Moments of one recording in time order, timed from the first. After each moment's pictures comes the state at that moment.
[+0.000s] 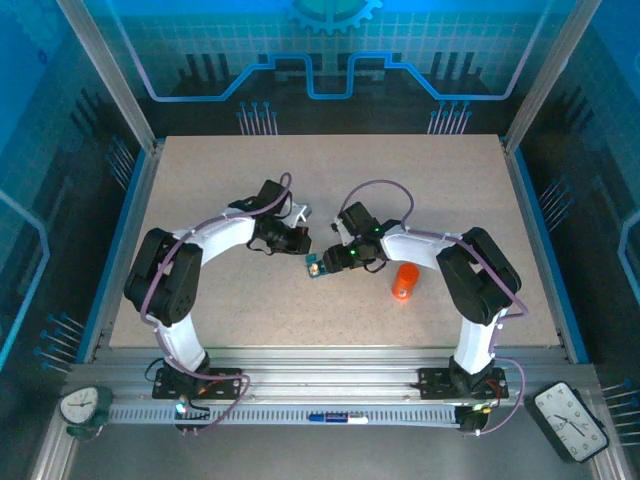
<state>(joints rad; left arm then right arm) -0.39 1.79 1.15 -0.52 0.51 -0.25 0.63 1.84 1.10 -0.38 -0.17 0.31</state>
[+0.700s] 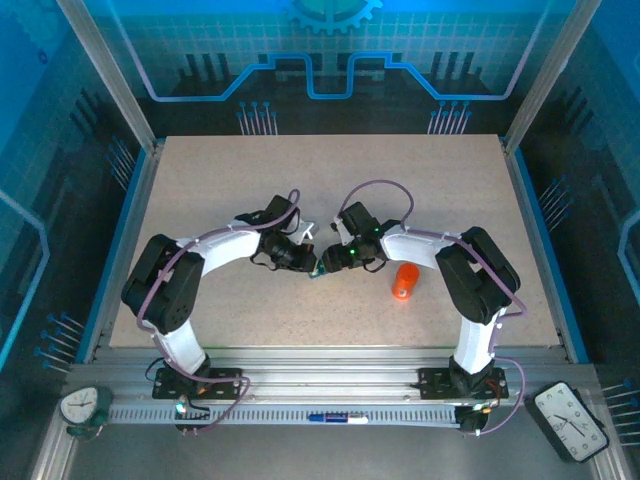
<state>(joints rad) -0.47 1.74 1.05 -0.50 0.53 -0.28 0.62 1.85 1.10 -0.36 -0.18 0.32</state>
